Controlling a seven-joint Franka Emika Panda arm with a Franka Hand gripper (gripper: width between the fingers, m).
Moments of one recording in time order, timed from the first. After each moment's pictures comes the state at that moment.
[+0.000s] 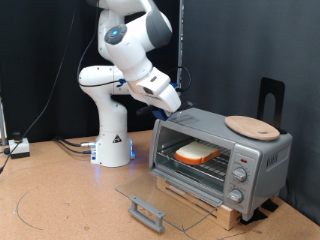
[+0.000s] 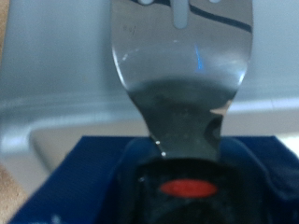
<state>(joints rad) -0.22 -0.58 0.15 -2.73 0.64 1.83 -1.46</state>
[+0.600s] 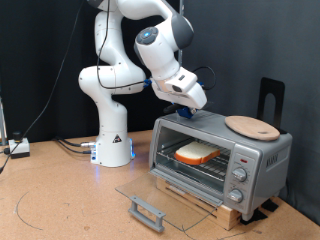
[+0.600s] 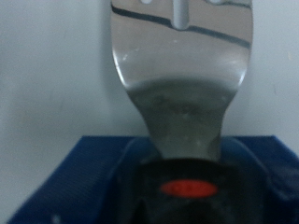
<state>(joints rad) -0.10 -0.66 0.35 -2.79 0.87 1.95 -1.33</state>
